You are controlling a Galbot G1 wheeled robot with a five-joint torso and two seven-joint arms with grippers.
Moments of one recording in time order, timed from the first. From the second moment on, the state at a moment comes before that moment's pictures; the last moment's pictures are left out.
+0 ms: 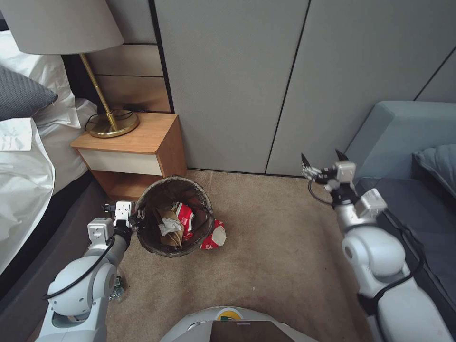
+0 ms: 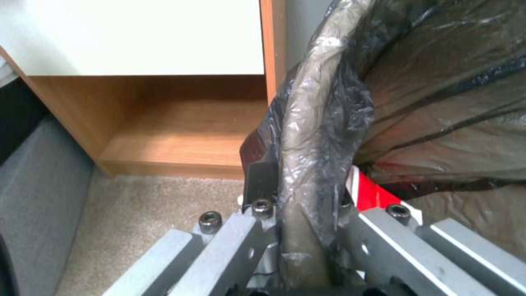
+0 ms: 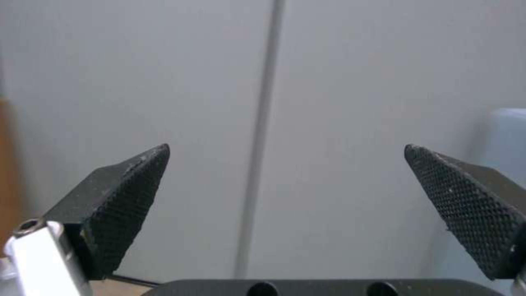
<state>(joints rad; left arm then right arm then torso) 1.53 -1.41 -0.78 -2.35 -0.19 0.74 0.10 -1.39 1.25 0.73 2.19 0.19 -0.12 0.03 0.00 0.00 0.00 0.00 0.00</state>
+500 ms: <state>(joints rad) 1.54 -1.40 -0.79 -2.35 -0.21 0.74 0.08 -1.47 1.39 0.72 2.12 0.03 0.03 0.04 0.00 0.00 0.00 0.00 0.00</state>
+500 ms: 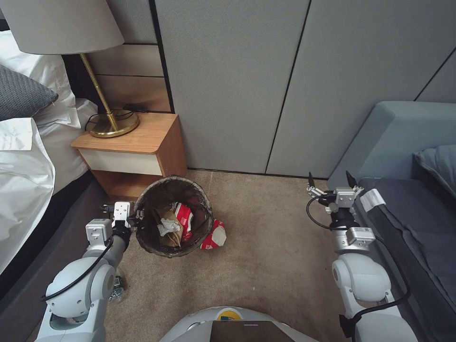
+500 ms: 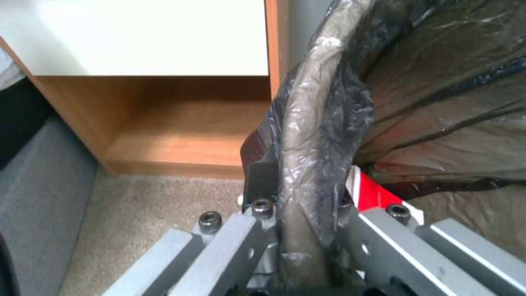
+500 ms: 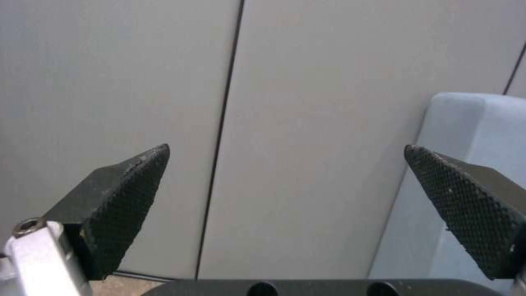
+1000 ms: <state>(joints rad) 1.53 -1.40 -0.79 -2.36 -0.23 0.74 0.07 -1.46 1.40 0.72 2.10 0.03 0.03 0.05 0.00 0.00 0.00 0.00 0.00</state>
